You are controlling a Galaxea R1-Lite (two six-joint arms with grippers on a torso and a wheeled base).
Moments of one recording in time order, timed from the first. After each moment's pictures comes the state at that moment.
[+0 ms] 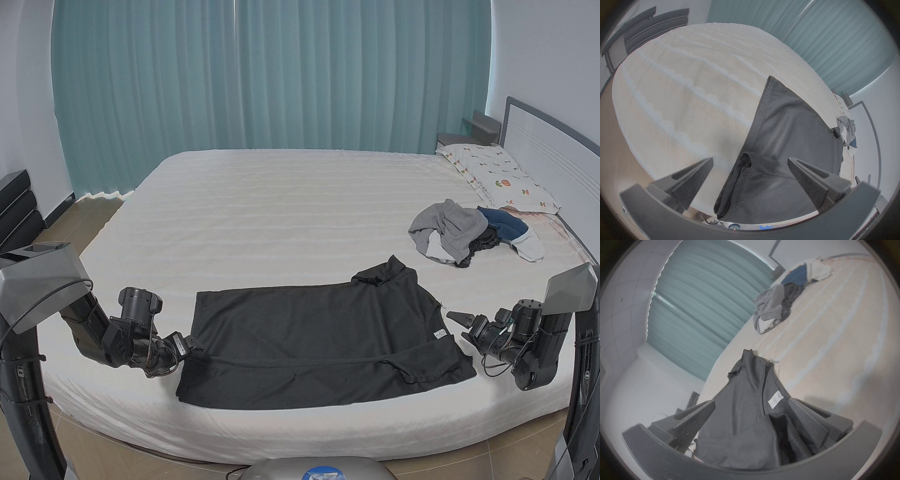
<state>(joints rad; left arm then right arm) -0.09 2.21 -0.77 -0.50 -0.11 -0.67 -0.11 2.46 -0.55 -1.55 0.47 0.79</state>
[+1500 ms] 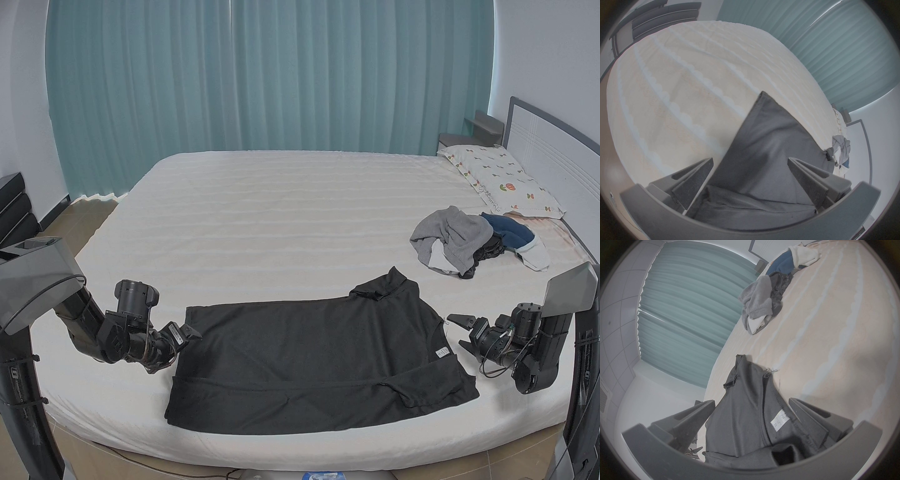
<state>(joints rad) -0.09 2.18 -0.79 -0.50 -0.11 -0.80 -0.09 2.47 -0.52 -1.55 0.46 0.87</state>
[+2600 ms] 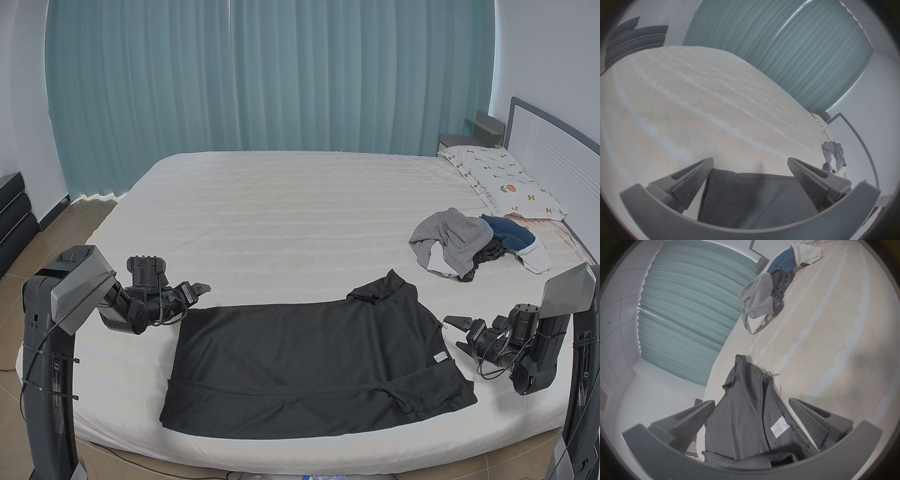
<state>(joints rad) -0.01 2.54 -1.32 -0.65 -0.22 -0.54 -0.07 2.47 -0.52 -1.55 0.46 0.87</state>
